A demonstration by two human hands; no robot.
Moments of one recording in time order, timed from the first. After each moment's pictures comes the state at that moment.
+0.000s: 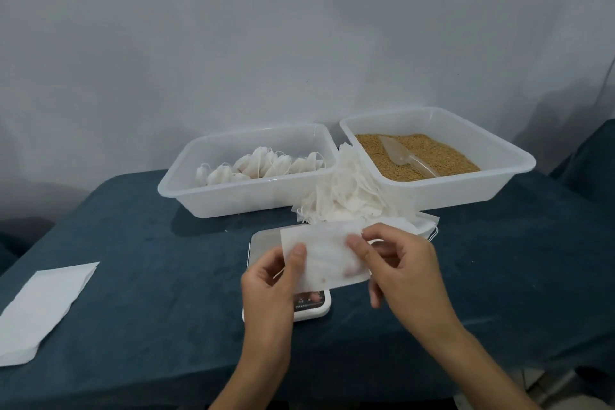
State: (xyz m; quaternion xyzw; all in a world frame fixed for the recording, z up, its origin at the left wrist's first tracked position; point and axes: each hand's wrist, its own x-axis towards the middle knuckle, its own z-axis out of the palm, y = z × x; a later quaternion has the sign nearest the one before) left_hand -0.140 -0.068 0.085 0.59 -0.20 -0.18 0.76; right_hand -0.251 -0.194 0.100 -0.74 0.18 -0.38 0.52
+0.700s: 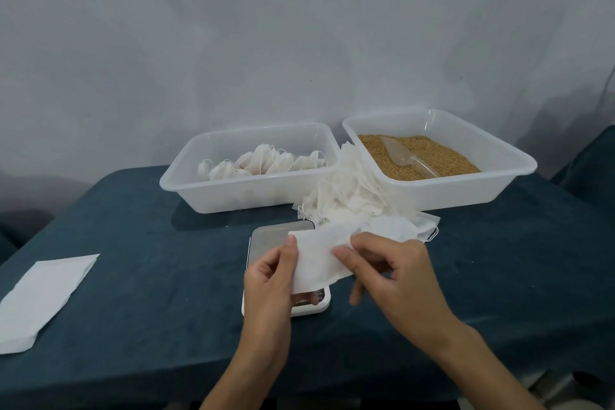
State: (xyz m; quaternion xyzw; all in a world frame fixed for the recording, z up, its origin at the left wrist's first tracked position) left_hand -0.138 -0.068 0.080 0.57 -0.17 -0.24 0.76; right_hand -0.253 -0.188 0.099 -0.81 0.08 -0.39 0.43
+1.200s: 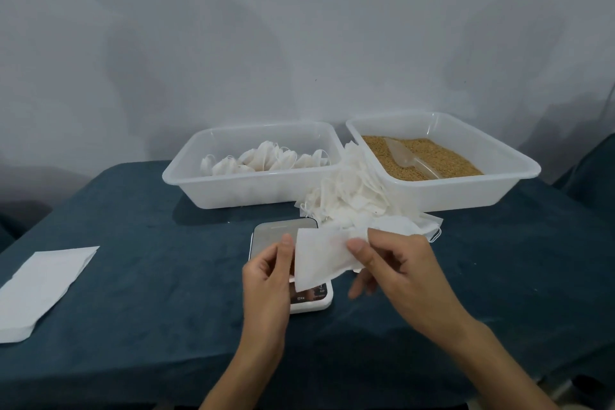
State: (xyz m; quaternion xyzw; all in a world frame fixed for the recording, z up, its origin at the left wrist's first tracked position) left_hand -0.132 -0.066 0.072 0.61 -0.20 -0.15 0.75; right_hand -0.253 -0.193 0.098 -0.81 0.08 -0.34 0.48
